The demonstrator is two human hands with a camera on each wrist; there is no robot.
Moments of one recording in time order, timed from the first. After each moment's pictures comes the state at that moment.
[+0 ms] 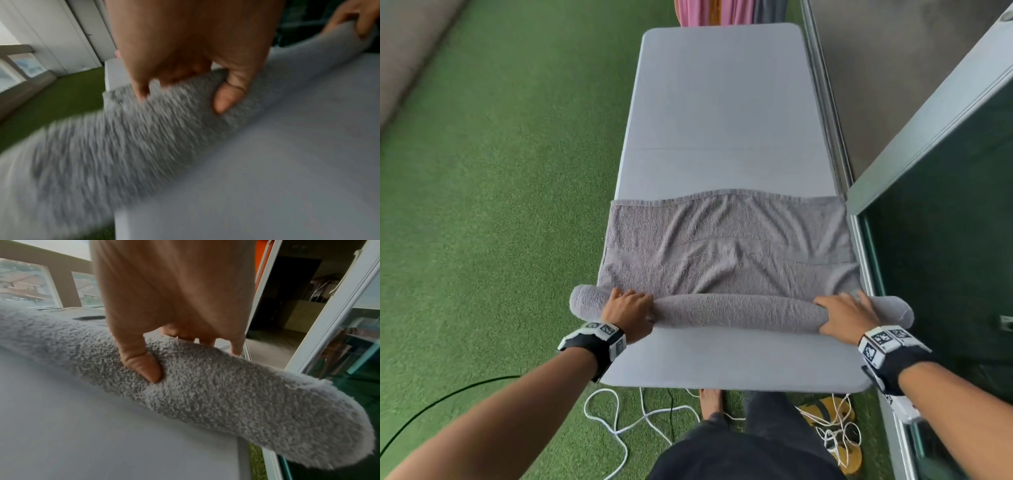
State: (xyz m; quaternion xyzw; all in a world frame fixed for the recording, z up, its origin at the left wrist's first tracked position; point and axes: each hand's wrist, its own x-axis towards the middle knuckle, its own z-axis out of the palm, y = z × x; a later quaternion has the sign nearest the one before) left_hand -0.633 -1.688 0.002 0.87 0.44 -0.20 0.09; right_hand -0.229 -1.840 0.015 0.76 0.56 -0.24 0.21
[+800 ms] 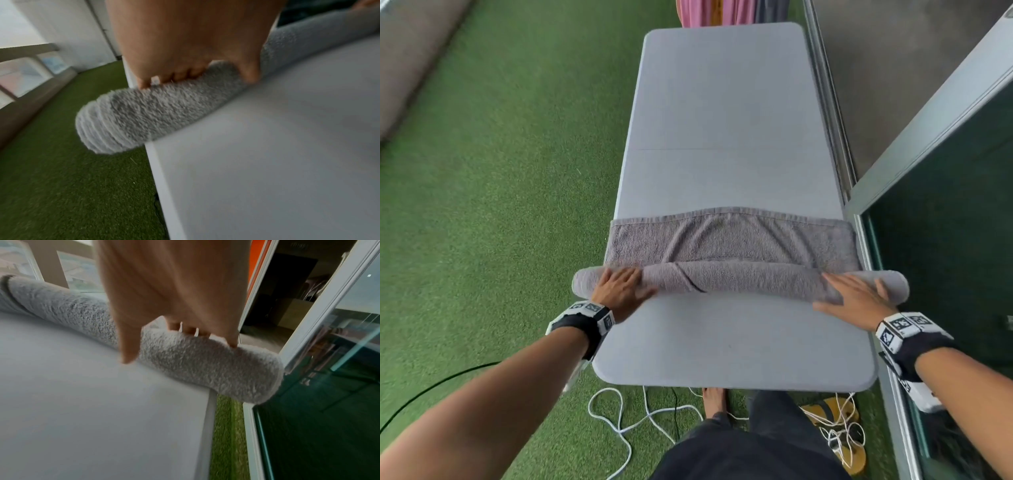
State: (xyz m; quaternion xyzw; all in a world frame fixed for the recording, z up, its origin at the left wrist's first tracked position) left_hand -0.650 -1.648 0.004 0.85 0.49 -0.16 0.14; right_hand -0.201 -1.828 0.027 0.79 0.53 -0.29 0.13
